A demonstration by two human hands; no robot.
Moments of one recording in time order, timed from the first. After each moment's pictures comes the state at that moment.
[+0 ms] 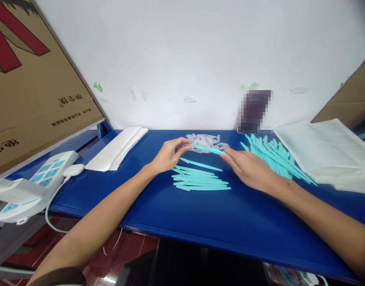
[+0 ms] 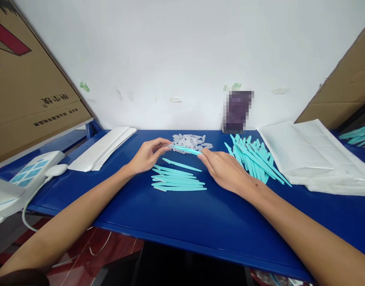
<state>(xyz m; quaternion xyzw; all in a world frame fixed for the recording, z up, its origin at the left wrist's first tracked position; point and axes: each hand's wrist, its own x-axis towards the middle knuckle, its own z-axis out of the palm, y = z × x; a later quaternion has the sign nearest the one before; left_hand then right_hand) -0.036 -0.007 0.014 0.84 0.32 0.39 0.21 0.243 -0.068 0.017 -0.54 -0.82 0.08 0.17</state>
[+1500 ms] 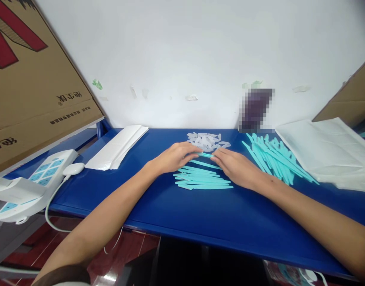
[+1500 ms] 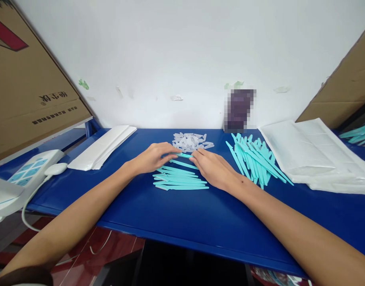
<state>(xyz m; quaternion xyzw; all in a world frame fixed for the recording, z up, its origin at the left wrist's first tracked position) -0.031 -0.011 0.024 0.94 0.24 0.24 0.07 0.218 -0.059 0.005 -0.47 -0.86 0.02 0.18</state>
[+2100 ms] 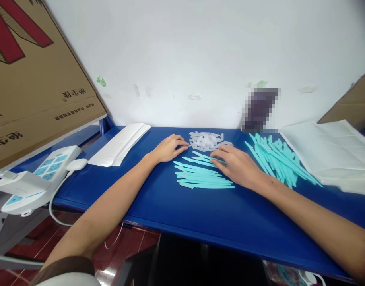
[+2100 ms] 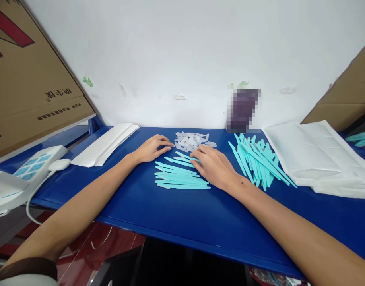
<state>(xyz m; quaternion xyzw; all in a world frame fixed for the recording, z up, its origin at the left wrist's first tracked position) -0.065 0.035 0.002 0.92 0.36 0.16 0.03 0.214 -0.056 0.005 -0.45 -0.87 -0.03 0.20</state>
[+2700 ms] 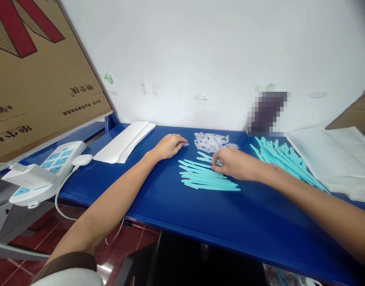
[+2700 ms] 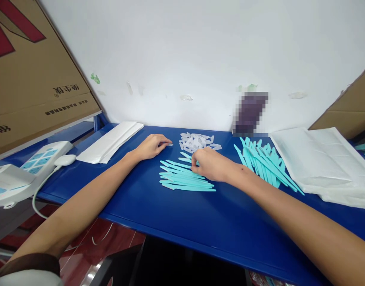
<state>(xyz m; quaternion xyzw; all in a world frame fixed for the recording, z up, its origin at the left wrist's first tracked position) -0.078 0.043 0.001 0.90 0.39 0.19 0.02 0.193 -0.042 0.040 -0.48 -0.87 0.14 0.03</state>
